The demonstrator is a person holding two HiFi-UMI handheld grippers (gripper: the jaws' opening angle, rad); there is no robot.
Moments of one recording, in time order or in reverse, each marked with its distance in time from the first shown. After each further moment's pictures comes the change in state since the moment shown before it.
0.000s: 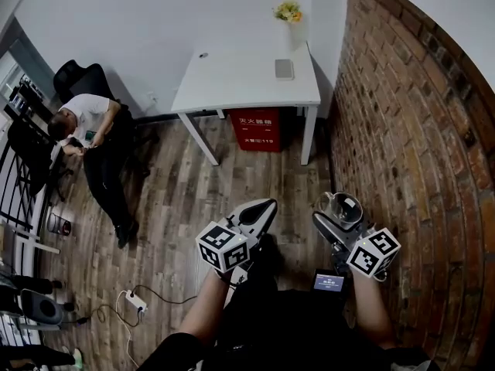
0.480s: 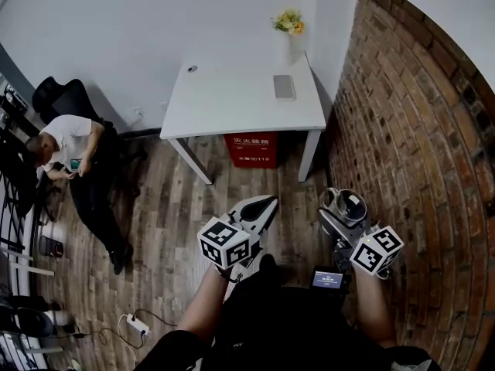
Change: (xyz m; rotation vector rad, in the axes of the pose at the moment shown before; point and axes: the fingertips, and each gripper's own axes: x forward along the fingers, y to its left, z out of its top) left arm 0.082 0.129 0.063 0.035 0.022 -0.071; right arm 0.128 -0.079 0.049 -0.014 -0.024 -0.079
